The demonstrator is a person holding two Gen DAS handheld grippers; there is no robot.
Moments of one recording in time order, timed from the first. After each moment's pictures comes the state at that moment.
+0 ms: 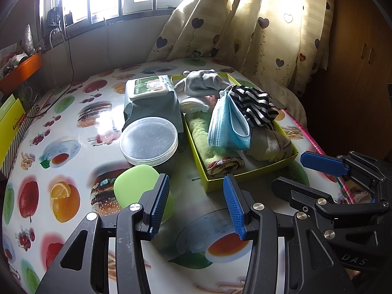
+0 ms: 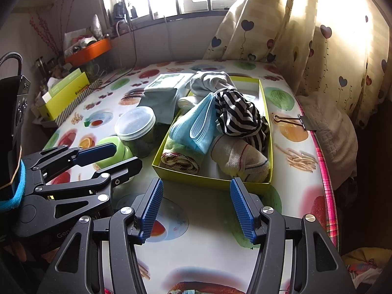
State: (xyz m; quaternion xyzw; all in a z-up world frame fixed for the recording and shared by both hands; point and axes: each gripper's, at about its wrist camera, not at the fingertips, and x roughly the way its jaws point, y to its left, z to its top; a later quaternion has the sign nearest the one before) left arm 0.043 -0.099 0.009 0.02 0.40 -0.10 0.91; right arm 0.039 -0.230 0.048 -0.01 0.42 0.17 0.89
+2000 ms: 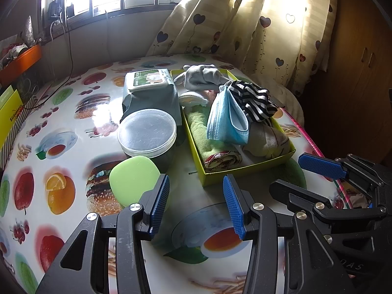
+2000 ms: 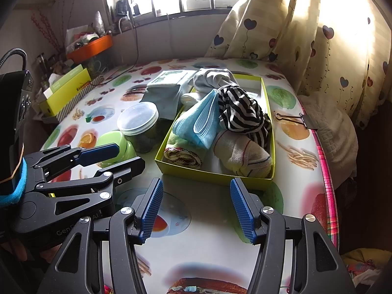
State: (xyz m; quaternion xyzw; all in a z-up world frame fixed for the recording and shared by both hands) left arm 0.041 -0.095 0.004 0.00 0.41 -0.11 0.90; right arm 0.034 -0.228 0.045 -0.01 0.43 0.17 0.89
